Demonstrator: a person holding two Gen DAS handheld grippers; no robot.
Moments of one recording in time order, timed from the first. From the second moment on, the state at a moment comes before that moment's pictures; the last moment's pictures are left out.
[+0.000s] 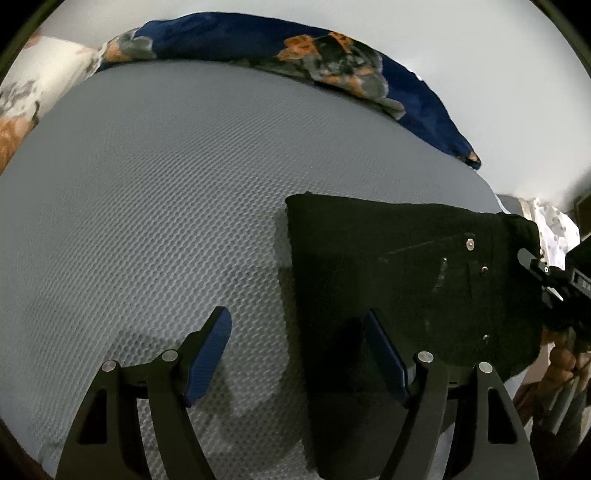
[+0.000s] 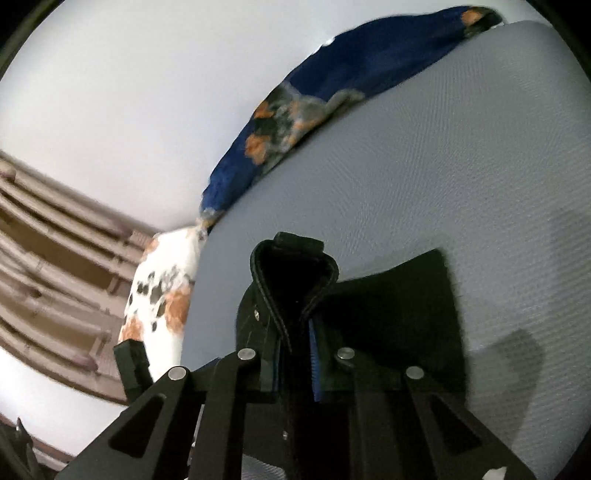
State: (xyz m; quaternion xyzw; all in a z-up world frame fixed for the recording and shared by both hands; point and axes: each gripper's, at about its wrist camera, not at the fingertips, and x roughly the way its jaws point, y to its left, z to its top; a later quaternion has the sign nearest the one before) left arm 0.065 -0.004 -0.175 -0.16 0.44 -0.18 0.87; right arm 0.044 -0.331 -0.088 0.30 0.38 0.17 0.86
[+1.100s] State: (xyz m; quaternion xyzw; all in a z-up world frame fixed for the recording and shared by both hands) left arm 0.039 -0.054 -0.197 -0.03 0.47 -0.18 0.86; right arm -0.018 -0.341 -0.126 0.22 0.45 0.05 0.86
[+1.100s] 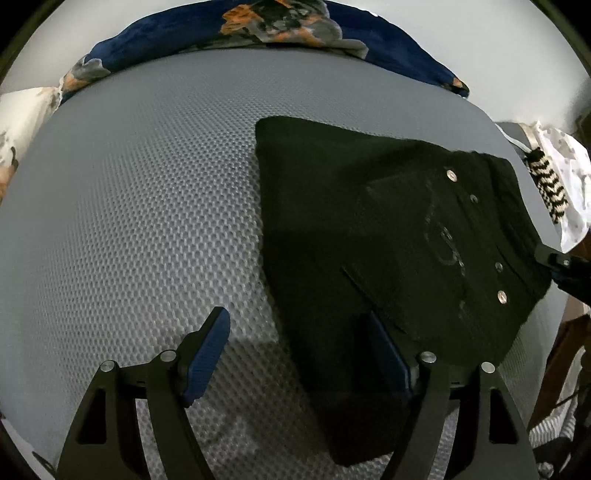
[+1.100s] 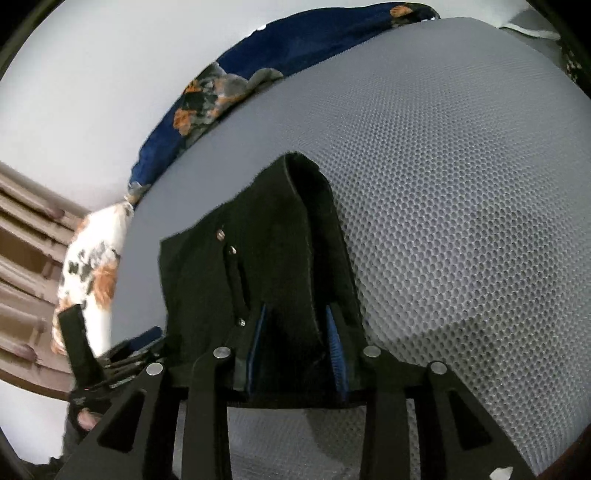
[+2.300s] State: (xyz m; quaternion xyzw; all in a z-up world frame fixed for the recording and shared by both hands) left arm 0.002 -0.063 -0.207 0.00 0.47 -0.19 0.86; right arm -0.043 -0.341 -0.144 0.20 0.46 0.00 0.87
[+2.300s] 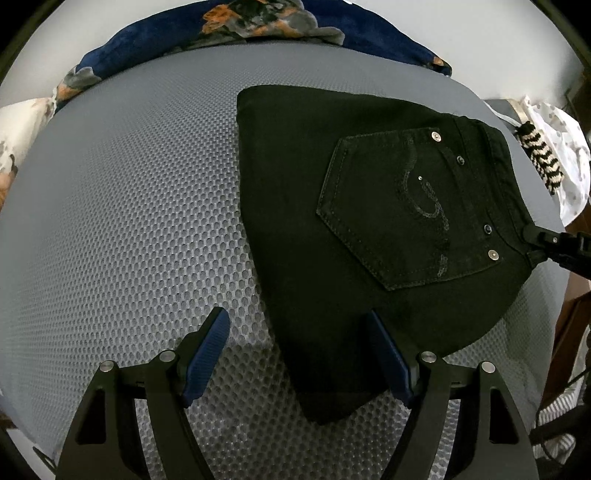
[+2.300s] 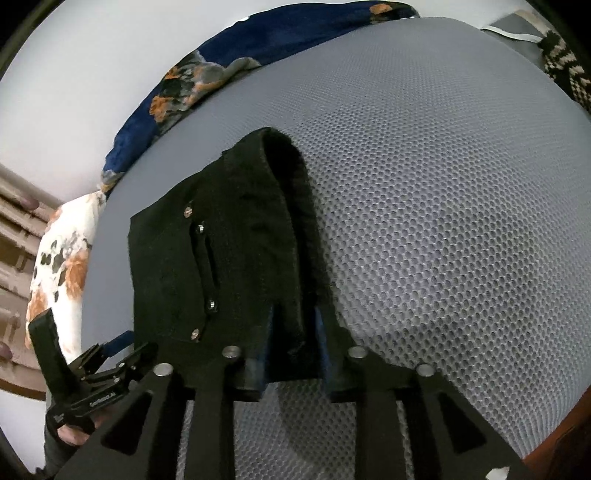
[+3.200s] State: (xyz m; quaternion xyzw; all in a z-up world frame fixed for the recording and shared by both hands) left arm 0.034 -0.034 -0.202 -0.07 0.49 -0.21 0.84; right arm 0.003 -0.369 -0.153 0.23 0.49 0.10 0.83
